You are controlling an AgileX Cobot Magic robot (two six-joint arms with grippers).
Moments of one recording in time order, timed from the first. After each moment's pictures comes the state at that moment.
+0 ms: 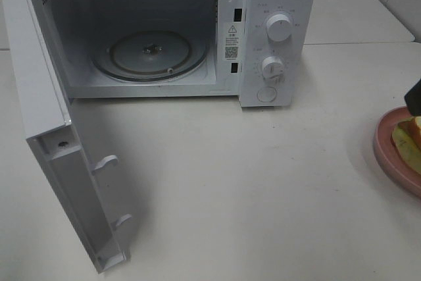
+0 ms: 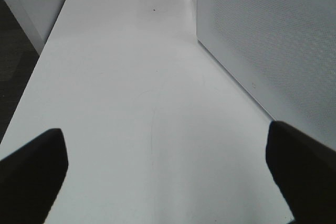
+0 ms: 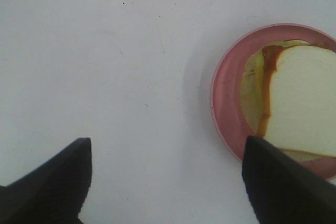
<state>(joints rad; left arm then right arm) 0.10 0.00 -0.50 -0.07 1.05 0.15 0.34 0.93 -0.82 -0.15 0.91 0.15</state>
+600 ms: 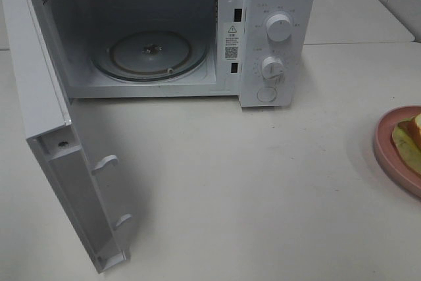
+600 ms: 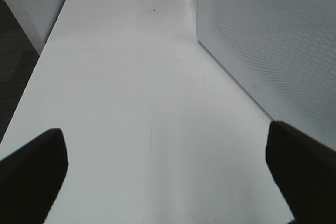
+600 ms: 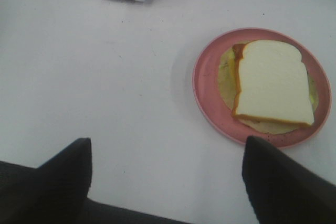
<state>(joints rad) 0.10 0.00 -0.50 -0.07 1.05 0.15 0.34 0.45 -0.73 -0.15 1.08 0.14</state>
